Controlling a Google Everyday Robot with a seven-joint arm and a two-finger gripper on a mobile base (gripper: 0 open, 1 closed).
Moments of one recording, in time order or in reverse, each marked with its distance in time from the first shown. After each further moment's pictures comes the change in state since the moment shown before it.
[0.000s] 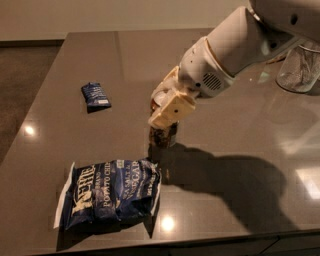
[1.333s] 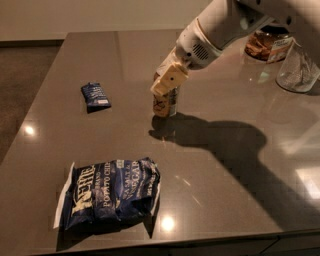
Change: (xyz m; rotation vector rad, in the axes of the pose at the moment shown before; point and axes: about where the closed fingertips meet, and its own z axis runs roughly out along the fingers) arm 0.002 -0.100 0.008 0.046 0.029 0.102
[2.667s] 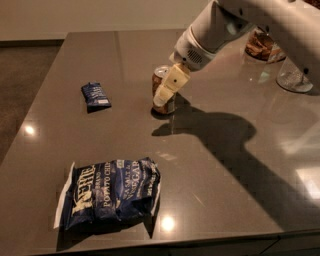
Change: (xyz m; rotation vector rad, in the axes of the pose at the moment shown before) arm 0.024 -0.042 0.019 0.089 0.090 0.017
